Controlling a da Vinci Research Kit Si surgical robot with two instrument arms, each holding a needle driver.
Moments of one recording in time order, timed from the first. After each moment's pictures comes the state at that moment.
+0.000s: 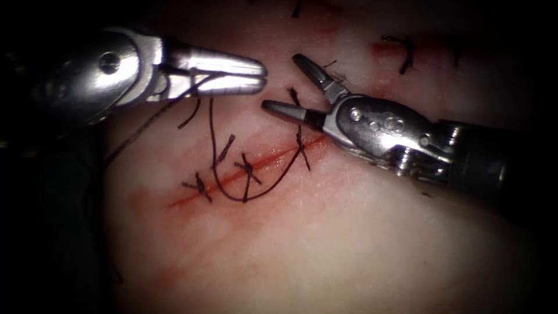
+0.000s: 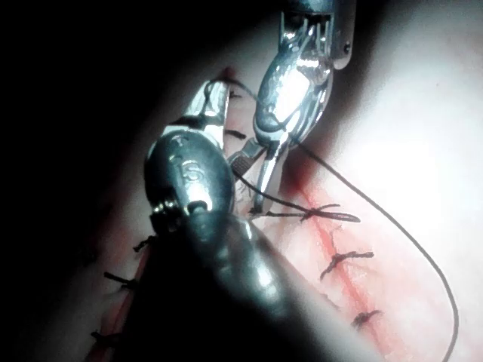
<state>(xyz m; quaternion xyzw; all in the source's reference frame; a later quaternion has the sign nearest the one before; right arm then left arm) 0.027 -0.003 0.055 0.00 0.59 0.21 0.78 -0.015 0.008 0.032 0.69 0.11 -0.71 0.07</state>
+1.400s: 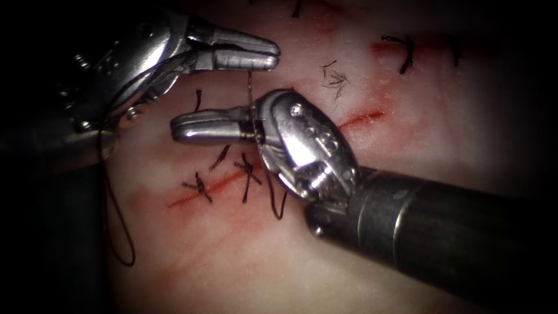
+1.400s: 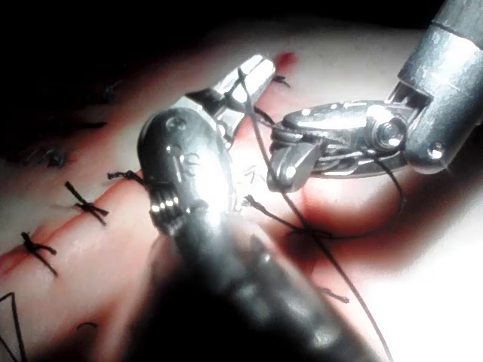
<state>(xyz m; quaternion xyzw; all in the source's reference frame) 0.032 -0.003 0.051 0.20 0.83 0.15 0.49 -0.015 0.010 0.042 0.79 0.18 -0.56 0.14</state>
